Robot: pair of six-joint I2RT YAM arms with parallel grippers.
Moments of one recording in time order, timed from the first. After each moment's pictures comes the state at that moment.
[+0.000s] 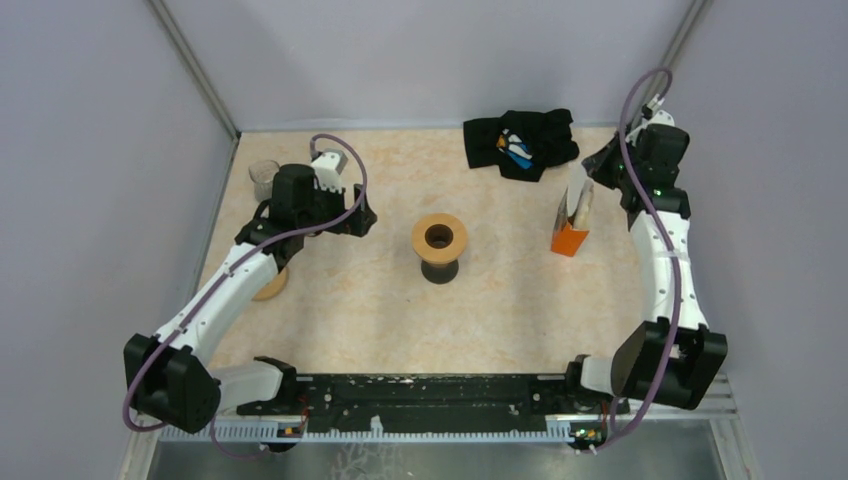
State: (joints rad) left arm -0.36 1.22 1.00 -0.32 0.13 -0.13; right arm -0.20 1.31 1.23 -0.36 -0.27 0.39
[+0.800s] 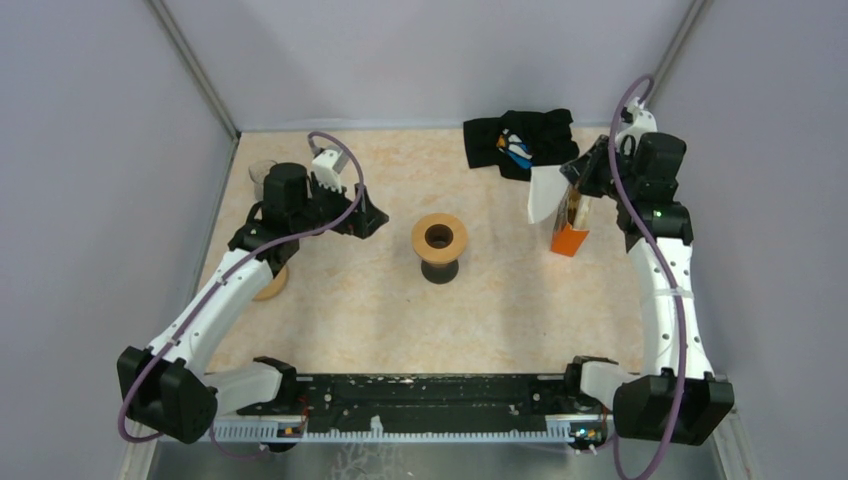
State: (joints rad) left arm -0.36 1.16 1.00 -0.26 0.37 -0.17; right arm -0.11 1.13 1.23 -0.46 -0.45 0.32
